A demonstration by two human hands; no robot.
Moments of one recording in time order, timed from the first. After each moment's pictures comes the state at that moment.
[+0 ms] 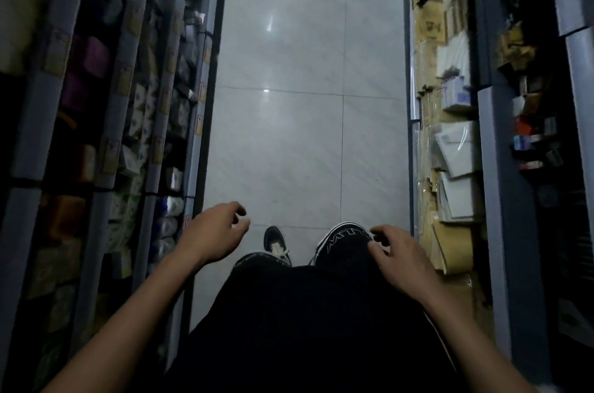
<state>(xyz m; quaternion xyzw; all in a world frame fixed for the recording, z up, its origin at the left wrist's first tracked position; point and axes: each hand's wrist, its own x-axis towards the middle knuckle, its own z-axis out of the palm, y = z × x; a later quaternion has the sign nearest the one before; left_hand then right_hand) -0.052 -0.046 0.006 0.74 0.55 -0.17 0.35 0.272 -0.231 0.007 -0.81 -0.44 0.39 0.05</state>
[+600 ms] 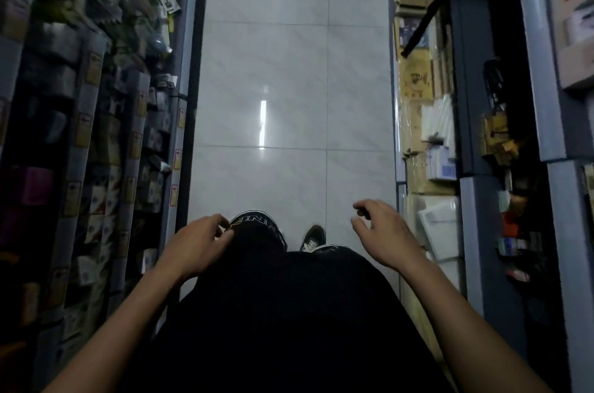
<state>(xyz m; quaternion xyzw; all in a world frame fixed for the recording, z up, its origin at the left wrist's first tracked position) 0.170 0.238 0.010 0.73 0.56 -0.20 0.34 0.514 0.109 0.001 -0.79 -0.47 0.38 0.07</state>
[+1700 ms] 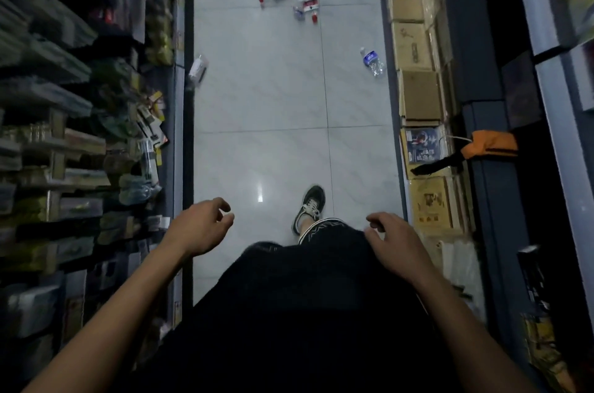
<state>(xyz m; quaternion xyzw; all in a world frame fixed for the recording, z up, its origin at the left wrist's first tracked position) 0.417 0.929 -0.013 0.76 0.53 -0.21 0.33 0.747 0.716 -0.016 -0.83 -0.38 0.40 0.09</state>
